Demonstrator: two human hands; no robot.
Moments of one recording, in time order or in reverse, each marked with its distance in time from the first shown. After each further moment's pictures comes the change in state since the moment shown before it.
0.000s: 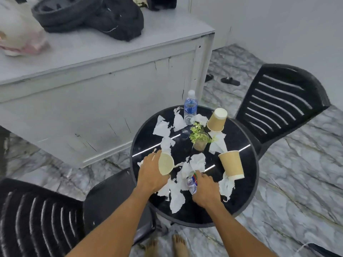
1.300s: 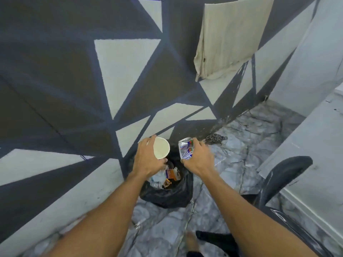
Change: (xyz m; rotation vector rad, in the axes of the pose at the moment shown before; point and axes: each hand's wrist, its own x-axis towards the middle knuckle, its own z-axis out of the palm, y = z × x) left_hand -0.619 -0.382 -0.278 -0.017 0.943 -1.175; right_hand -0.415 -0.608 0.220 -0.105 -0.175 -1.413
